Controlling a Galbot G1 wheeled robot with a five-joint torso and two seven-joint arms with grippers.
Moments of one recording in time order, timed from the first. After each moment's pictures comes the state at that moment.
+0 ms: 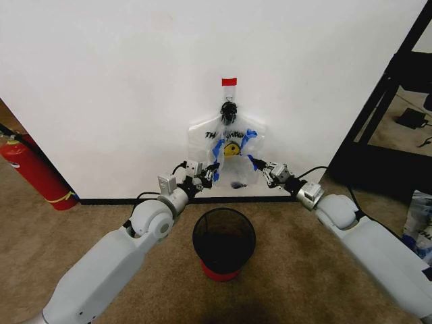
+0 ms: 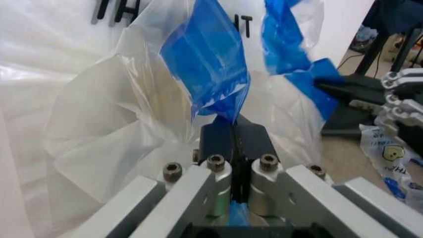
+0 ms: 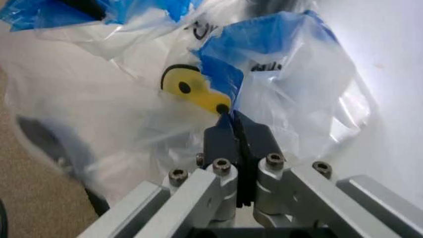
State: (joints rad) left arm 0.75 -1.00 0.06 -1.83 -0.83 0.25 -0.08; right arm -0.74 0.81 0.03 1.57 0.29 0.25 -0.31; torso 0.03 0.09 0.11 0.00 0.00
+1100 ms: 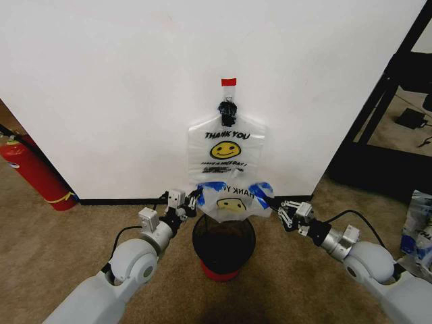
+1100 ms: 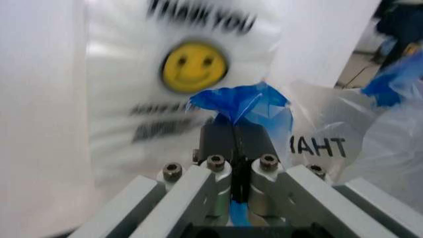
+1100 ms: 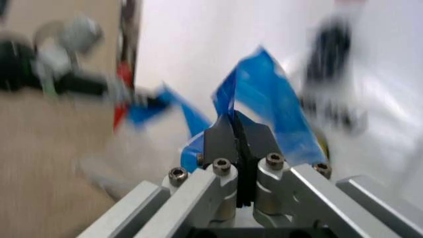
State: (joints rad) left arm 1.11 -0.96 -0.12 -2.09 -0.70 0.18 -0.12; right arm -1.22 0.73 0.28 1.91 0.63 0.42 -0.44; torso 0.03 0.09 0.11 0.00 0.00
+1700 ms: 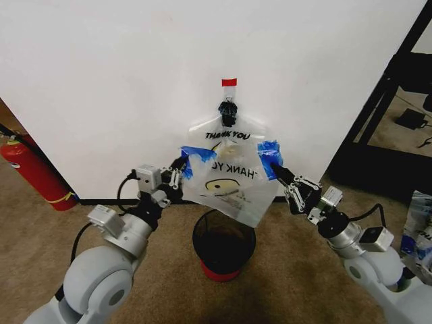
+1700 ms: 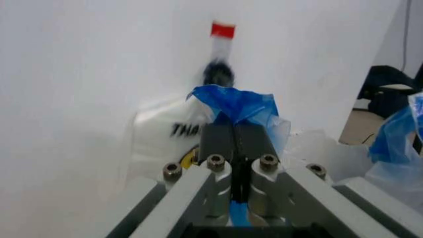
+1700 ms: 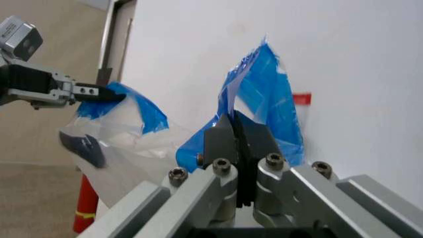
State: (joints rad) left arm 1.28 -1.02 -0.34 -2.39 -0.68 0.22 -0.20; right arm -1.31 0.86 0.40 1.99 0.62 0.53 -0.41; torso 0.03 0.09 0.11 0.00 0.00
